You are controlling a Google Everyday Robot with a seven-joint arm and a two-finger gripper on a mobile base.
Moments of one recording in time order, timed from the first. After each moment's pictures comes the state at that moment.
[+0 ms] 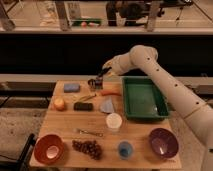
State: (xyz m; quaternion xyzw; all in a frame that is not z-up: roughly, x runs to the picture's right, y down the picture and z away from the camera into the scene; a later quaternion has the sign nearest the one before) arm 0.011 -0.116 0.775 -0.03 -0.33 -0.06 0.94
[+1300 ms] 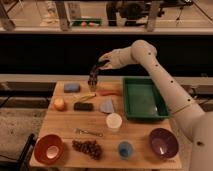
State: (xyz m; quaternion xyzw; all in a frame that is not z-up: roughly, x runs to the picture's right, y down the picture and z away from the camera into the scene) arm -0.012 -0.154 0.777 0.01 -0.40 -0.06 0.92
